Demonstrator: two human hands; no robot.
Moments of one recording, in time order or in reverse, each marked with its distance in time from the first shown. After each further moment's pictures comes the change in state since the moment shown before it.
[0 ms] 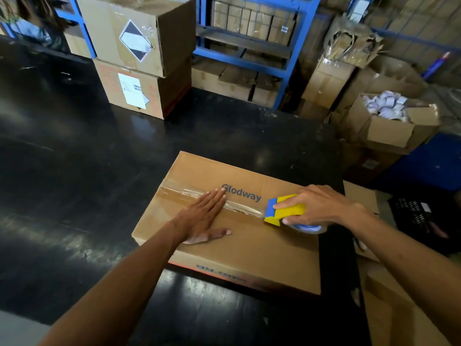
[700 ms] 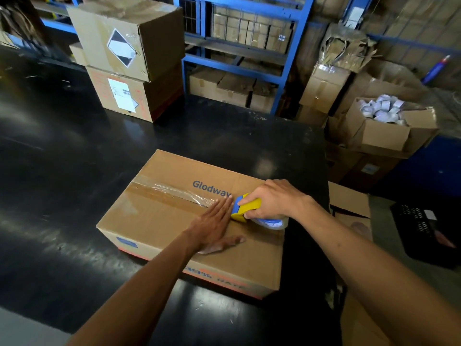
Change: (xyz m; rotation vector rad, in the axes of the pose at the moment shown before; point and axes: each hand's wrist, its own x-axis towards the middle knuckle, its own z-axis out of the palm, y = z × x) left_hand 0.060 0.120 0.017 -0.058 0.051 -0.086; right_hand -0.002 -0.002 -0.001 -0.013 0.120 -0.049
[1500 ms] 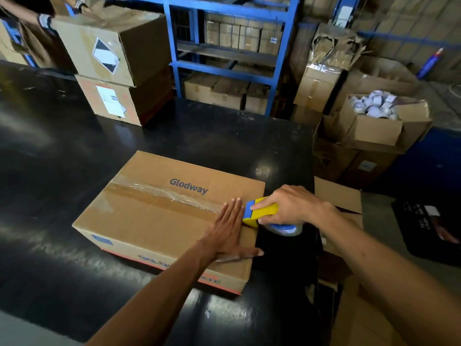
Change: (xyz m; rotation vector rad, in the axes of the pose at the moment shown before) left_hand 0.042 0.107 0.017 -0.018 0.021 -0.096; right_hand -0.071 0.086 0.036 0.132 -0.026 0.033
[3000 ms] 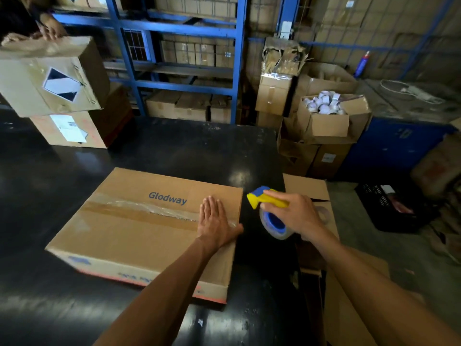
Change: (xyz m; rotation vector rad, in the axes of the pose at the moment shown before) left_hand 0.031 0.022 -0.019 -0.088 -0.067 -0.255; right_hand -0.078 0.013 0.054 0.688 0.557 0.515
